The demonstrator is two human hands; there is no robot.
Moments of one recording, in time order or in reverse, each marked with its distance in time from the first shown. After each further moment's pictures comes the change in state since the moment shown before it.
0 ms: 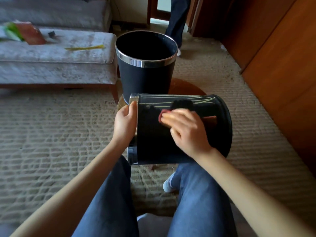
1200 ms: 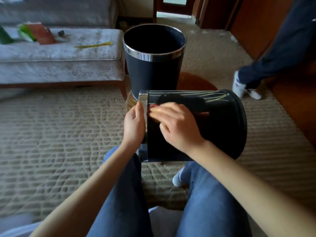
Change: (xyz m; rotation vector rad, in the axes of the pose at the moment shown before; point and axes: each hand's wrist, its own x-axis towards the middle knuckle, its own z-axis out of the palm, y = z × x) left_hand -0.026 0.002 -0.003 -0.081 0.029 0.024; right_hand 0.025 -0.043 0.016 0.102 -0.047 0.011
